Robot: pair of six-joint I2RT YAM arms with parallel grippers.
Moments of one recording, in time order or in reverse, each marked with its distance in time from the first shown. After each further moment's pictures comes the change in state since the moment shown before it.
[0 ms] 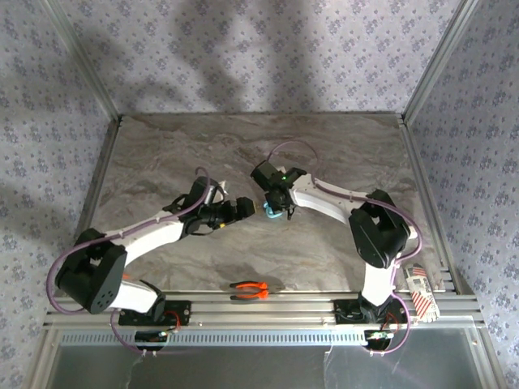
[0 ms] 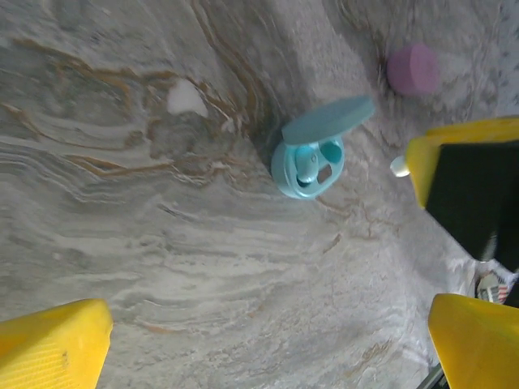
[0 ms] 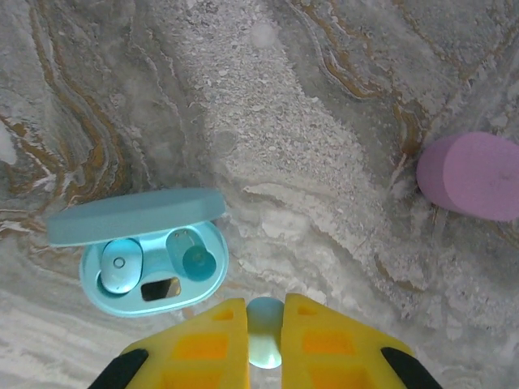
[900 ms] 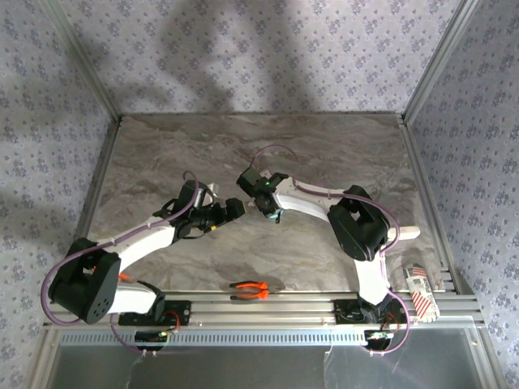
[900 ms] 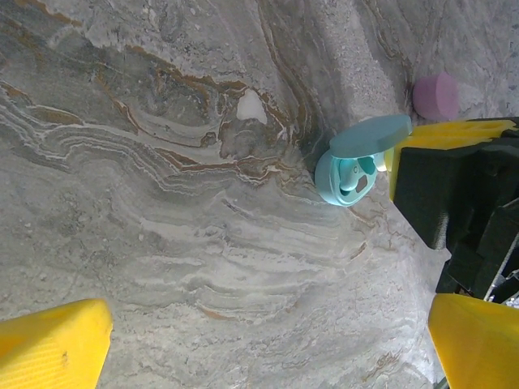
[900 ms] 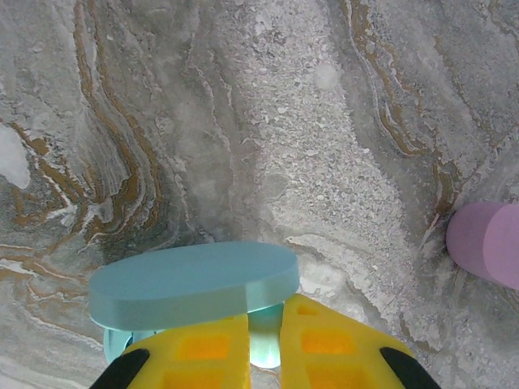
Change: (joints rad) left arm 0.062 -0.058 -0.073 0.004 0.008 -0.007; right arm 0.061 0.130 0.069 0.033 0.104 -0.086
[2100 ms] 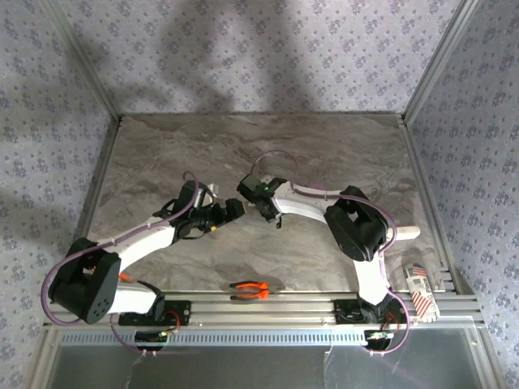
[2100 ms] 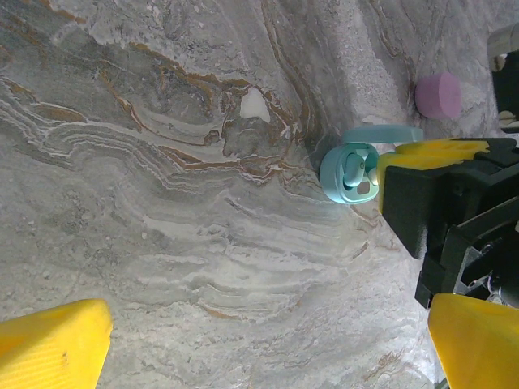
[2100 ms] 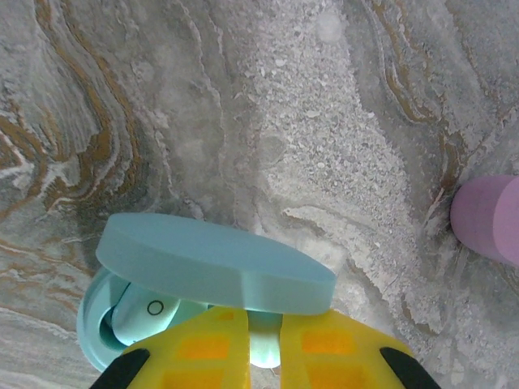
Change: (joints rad) left arm 0.000 0.000 -0.002 0.000 0.000 0.000; right arm 0.014 0.007 -0.049 -0.001 0.034 0.013
